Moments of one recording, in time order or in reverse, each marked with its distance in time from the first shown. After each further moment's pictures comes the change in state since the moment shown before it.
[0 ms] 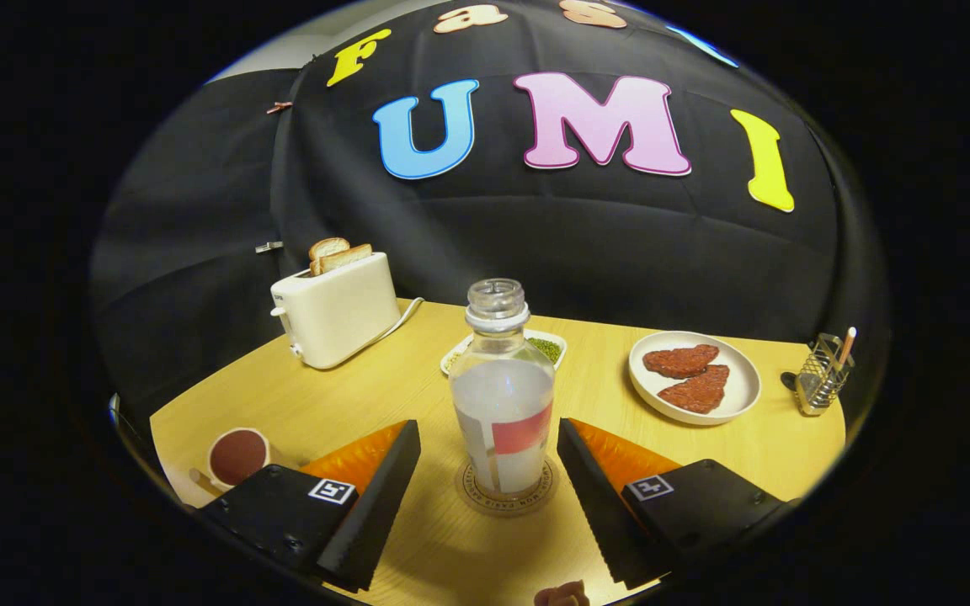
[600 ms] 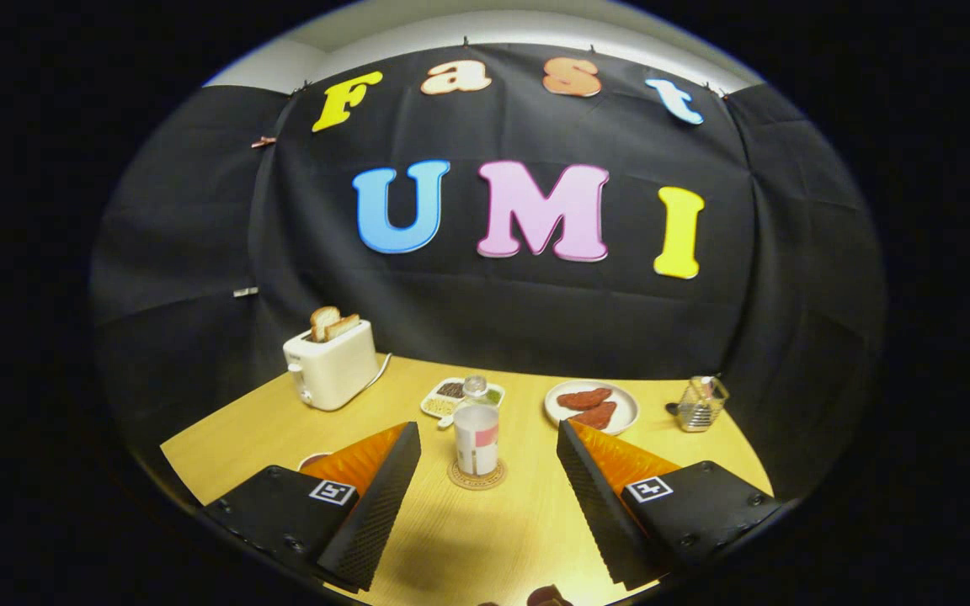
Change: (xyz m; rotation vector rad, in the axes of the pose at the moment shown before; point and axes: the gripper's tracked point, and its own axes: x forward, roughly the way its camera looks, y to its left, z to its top) arm -0.195 0.017 0.093 -0.017 -0.205 -0.264
